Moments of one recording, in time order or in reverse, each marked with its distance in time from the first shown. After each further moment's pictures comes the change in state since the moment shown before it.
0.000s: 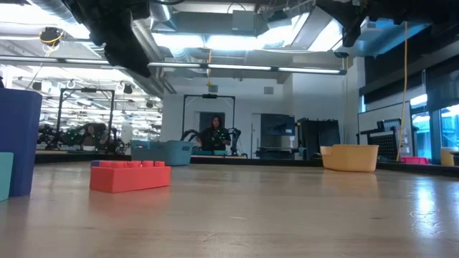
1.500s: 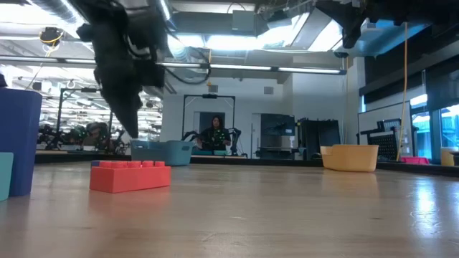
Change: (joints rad) left arm 0.332 0.331 0.001 -0.110 0.294 0.208; right arm 0.000 0.000 0.000 -0.017 0.000 0.001
